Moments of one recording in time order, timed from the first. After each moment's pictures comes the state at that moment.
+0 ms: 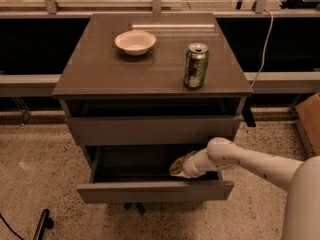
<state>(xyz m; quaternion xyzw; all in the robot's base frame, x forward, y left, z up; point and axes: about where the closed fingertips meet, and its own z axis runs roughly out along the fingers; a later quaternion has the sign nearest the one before) 0.592 -0.074 0.417 -0.68 0.64 0.16 0.31</state>
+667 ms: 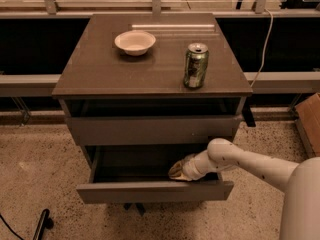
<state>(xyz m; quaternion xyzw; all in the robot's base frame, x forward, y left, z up) 0.578 -0.070 0.402 -0.70 0.62 0.19 0.31</state>
